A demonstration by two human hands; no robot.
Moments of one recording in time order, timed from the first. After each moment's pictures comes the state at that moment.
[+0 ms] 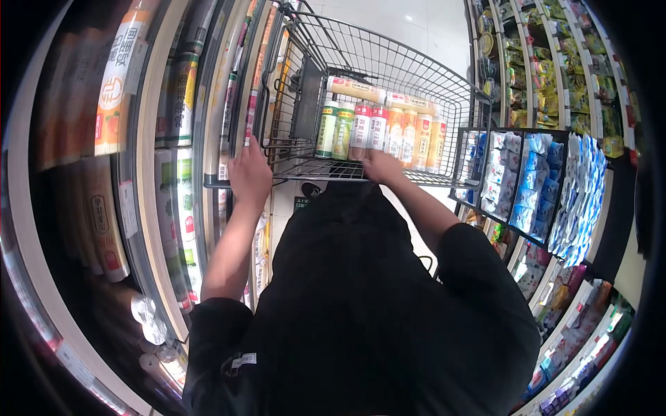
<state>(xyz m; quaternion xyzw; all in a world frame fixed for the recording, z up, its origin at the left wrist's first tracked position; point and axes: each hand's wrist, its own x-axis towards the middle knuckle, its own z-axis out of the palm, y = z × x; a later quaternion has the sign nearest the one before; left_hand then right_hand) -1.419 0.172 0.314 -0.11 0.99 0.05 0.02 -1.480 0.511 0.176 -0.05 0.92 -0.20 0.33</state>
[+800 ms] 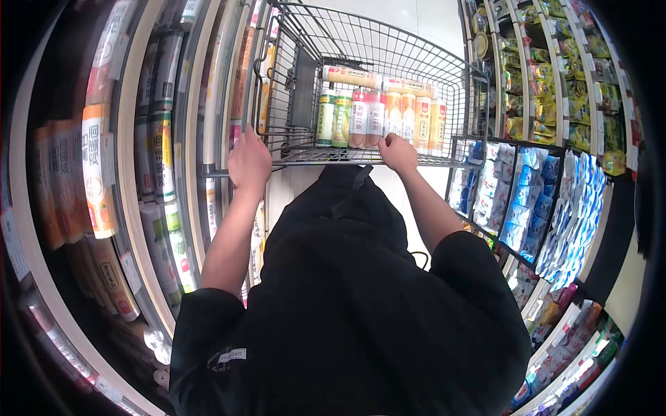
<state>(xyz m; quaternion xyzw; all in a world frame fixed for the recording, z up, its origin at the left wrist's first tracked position) -1.589 0.243 0.314 -0.14 0.99 0.04 0.03 -1.633 0.595 0.224 0.11 0.94 -0.19 0.27</state>
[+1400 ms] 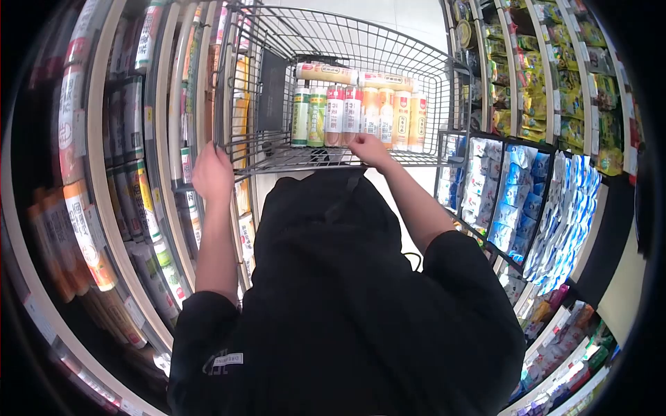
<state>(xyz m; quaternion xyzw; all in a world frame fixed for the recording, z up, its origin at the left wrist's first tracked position) -1.665 0.246 0.305 -0.18 0.98 0.03 -0.02 -1.706 0.631 0.171 0.15 0.81 -0.44 0.36</state>
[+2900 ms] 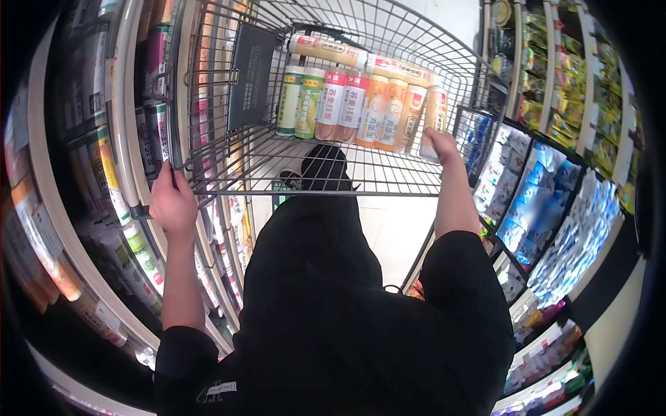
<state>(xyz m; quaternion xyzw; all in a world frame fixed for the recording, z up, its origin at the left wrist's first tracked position) -1.563 0.205 0.301 -0.17 0.98 -0.03 -0.04 -1.658 0.811 0.052 0.44 0.65 -0.53 0.31</state>
